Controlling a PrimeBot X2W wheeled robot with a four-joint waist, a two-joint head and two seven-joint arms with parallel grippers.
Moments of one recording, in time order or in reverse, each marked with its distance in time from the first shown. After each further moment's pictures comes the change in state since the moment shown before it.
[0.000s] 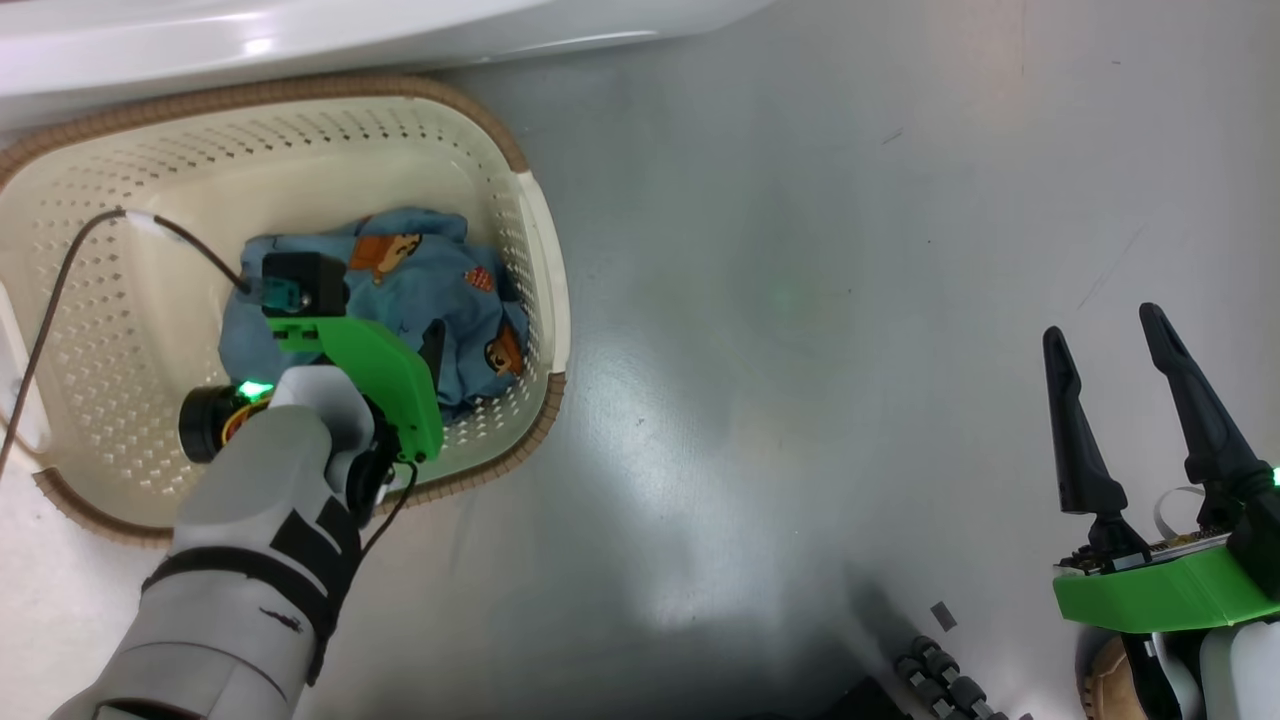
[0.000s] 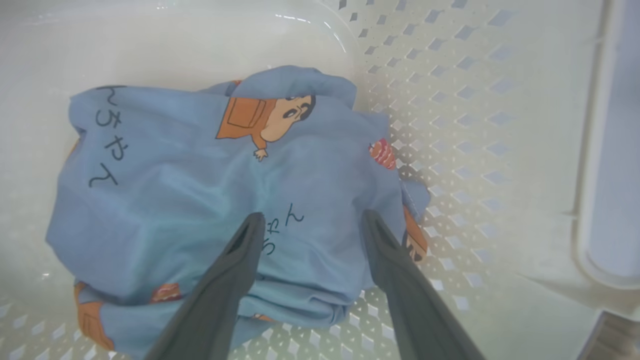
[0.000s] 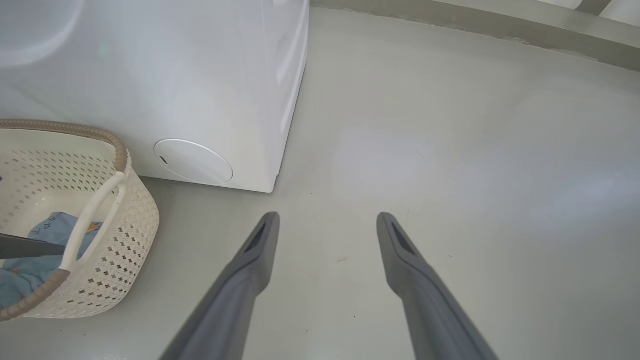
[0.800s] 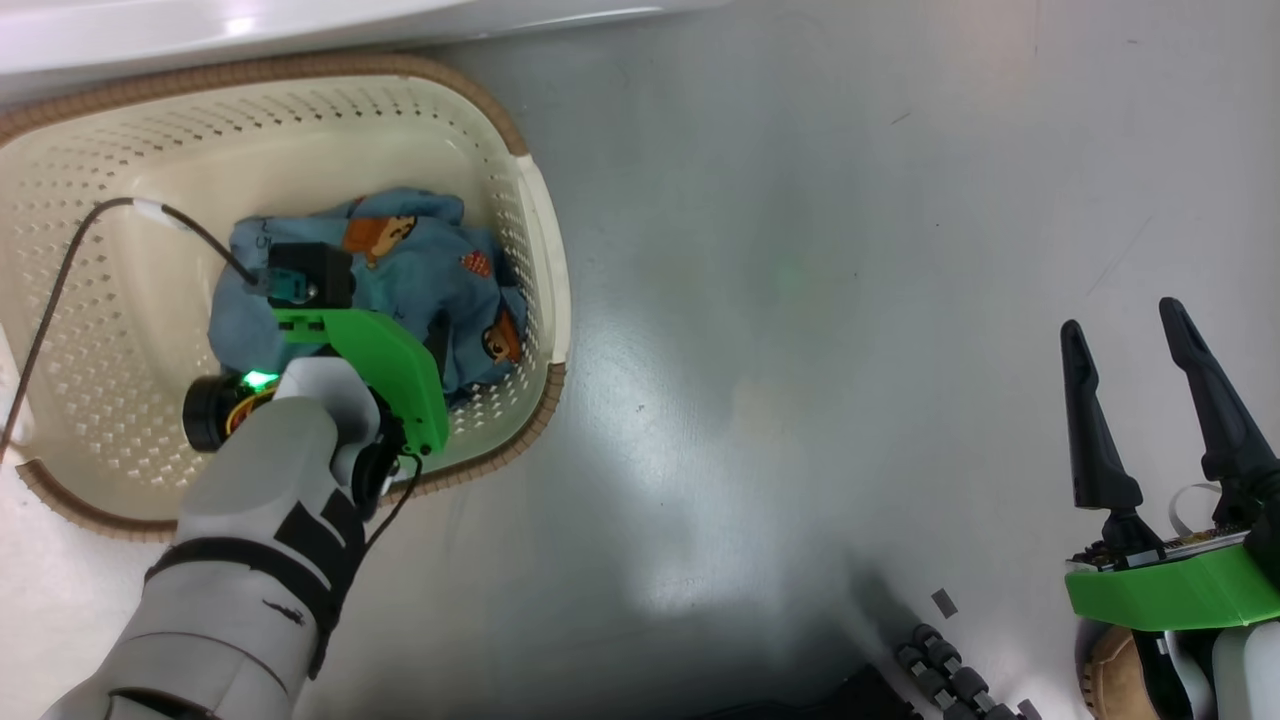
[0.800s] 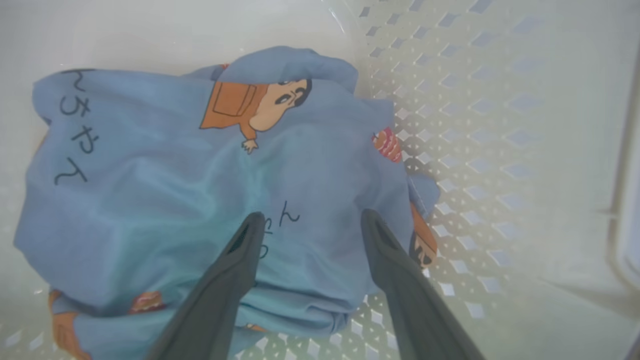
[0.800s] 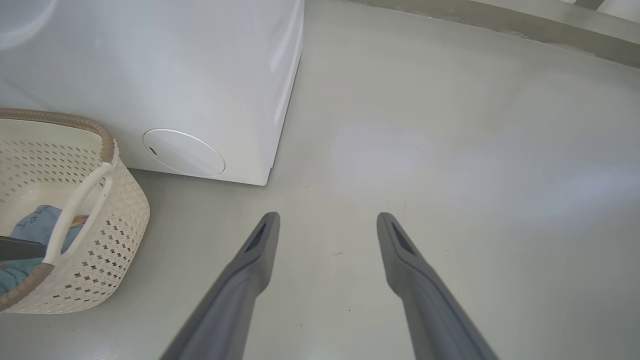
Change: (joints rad) left arm -0.021 0.000 -0.091 0.003 -0.073 0.035 -0.016; right arm 0.001 0.005 -0.020 -0.016 -0.006 0.000 0.000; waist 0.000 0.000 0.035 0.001
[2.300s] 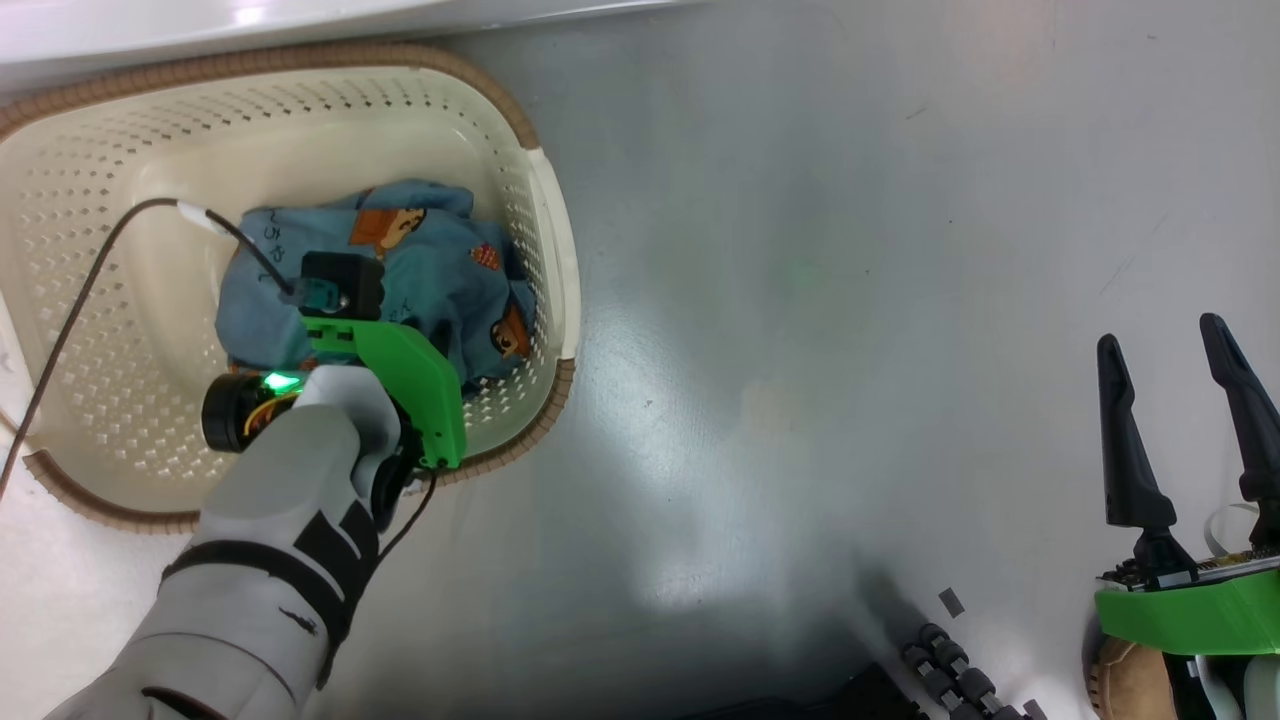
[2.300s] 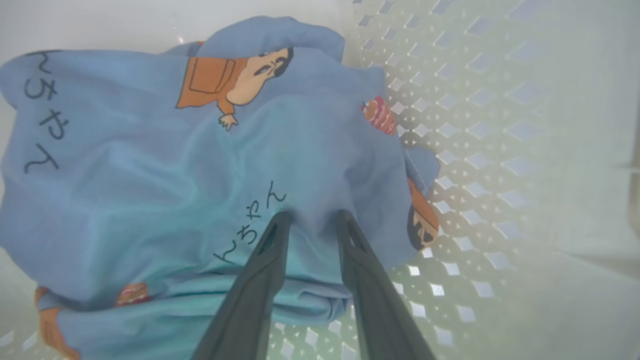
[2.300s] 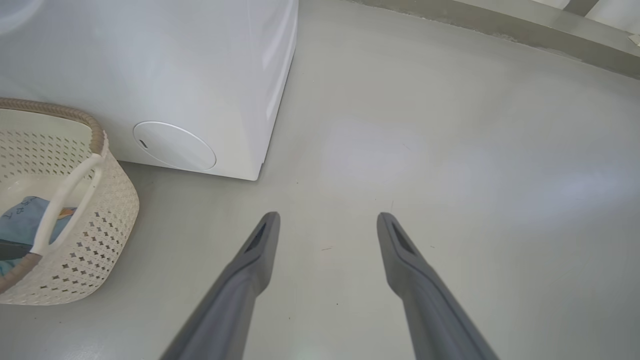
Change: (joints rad) left arm -0.001 0.001 -0.183 -0.013 -0.113 0.045 -0.022; right arm 0.049 0.000 -0.043 -0.054 -0.015 0.000 0.000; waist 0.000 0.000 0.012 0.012
